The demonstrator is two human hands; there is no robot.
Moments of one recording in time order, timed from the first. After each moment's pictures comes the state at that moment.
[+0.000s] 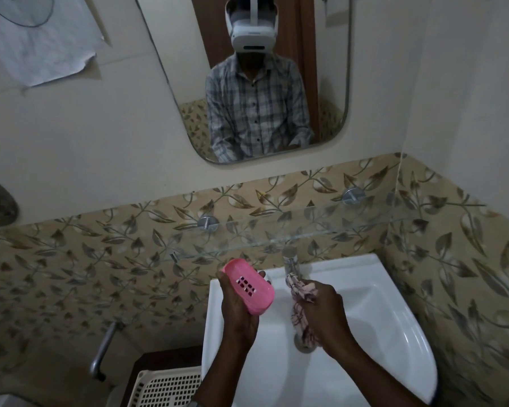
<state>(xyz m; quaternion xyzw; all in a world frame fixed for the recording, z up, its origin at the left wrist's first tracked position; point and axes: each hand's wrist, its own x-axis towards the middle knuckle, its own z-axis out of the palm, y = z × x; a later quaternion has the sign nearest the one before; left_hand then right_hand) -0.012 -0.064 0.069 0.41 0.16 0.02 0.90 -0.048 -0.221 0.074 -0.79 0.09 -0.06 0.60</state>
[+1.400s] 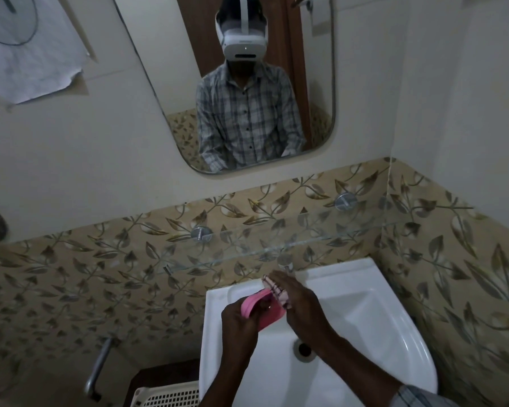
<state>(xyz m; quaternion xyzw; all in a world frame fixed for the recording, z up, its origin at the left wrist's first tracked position) -0.025 -0.056 0.045 0.76 0.00 0.11 0.64 -0.023 -0.211 0.065 -0.86 -0.20 -0.18 0.43</state>
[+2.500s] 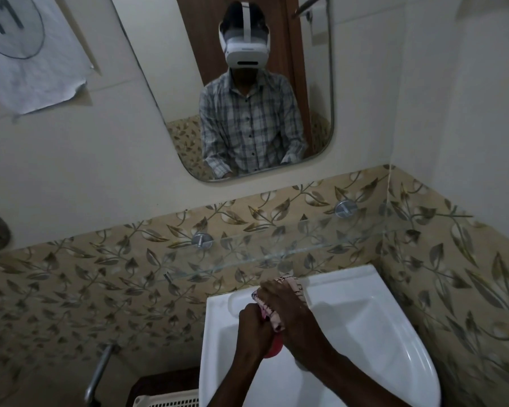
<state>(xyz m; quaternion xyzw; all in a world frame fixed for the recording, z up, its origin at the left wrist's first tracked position) -0.018 -0.084 0.062 0.87 0.02 0.03 0.49 -0.026 -0.205 0.056 -0.85 -0.21 -0.25 0.40</state>
